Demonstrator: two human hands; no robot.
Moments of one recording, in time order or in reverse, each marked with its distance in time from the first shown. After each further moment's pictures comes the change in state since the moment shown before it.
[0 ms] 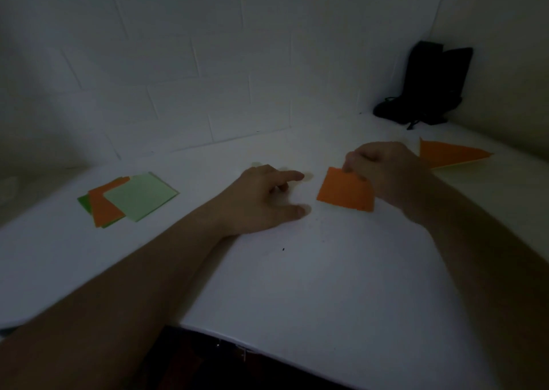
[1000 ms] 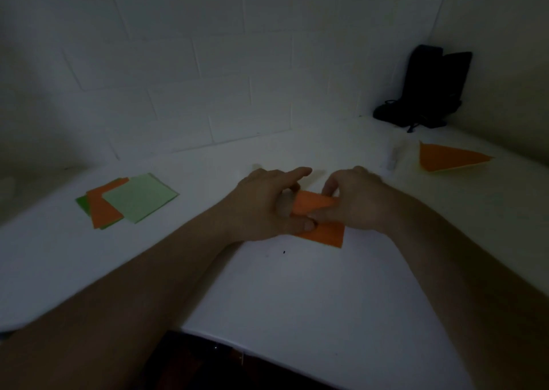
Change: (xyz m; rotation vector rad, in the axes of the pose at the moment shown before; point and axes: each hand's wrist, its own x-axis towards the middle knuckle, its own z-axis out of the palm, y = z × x) left_hand 0.000 0.004 0.004 0.054 -0.044 0.080; right_hand -0.002 -0.016 0.038 -0.545 -0.292 0.171
